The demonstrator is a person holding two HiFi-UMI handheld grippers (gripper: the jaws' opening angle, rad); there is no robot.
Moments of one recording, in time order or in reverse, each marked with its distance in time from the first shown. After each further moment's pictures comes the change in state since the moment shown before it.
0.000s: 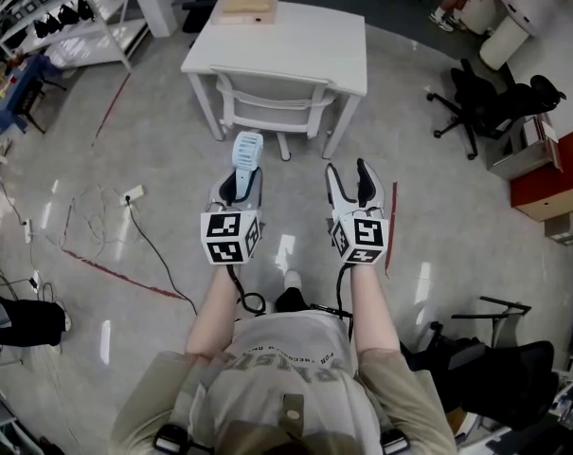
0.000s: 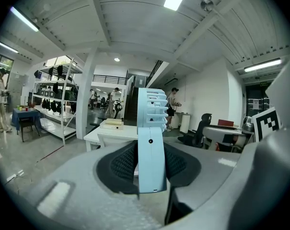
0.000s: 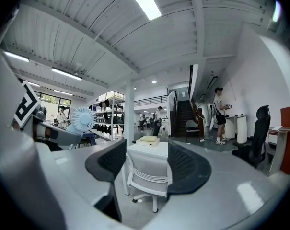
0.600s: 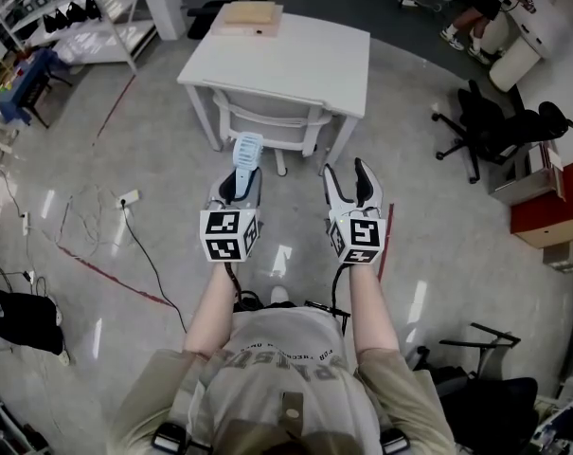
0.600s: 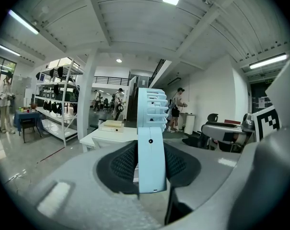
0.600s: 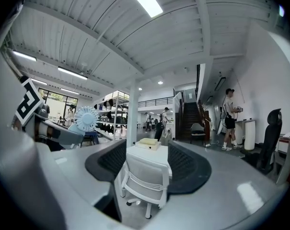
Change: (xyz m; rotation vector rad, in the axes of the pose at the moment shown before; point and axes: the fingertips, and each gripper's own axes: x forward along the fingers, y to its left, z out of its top) left arm 0.082 -0.018 0.020 0.002 -0.009 0.044; right arm 0.068 -0.062 0.011 -0.048 -0.015 0.076
